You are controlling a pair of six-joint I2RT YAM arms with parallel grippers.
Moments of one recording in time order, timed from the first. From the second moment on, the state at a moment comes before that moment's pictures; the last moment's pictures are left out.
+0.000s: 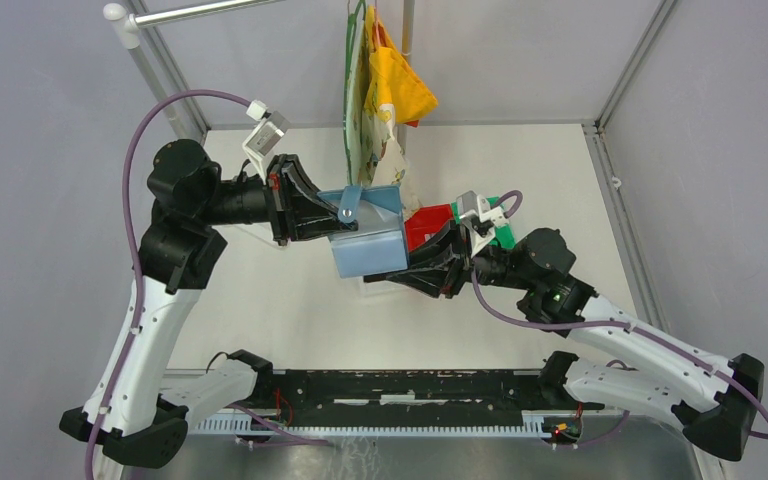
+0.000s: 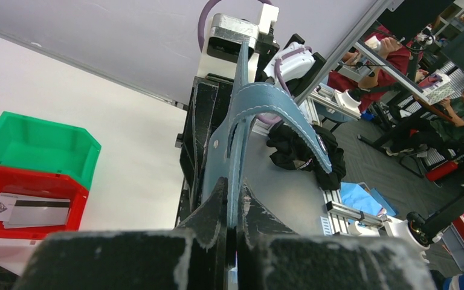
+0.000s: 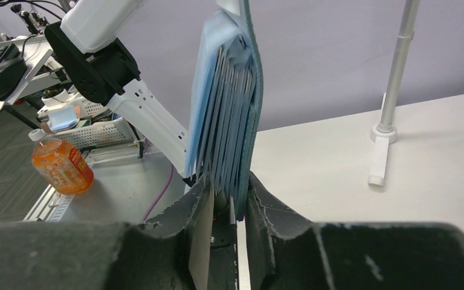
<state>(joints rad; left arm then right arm) -0.39 1.01 1.45 -0.36 1.14 -0.53 0.92 0.92 0.81 0.38 -0.57 0.35</state>
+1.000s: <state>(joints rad) -0.39 0.99 1.45 -0.37 1.14 -0.52 0.92 0.94 0.82 0.45 -0.59 0.39</state>
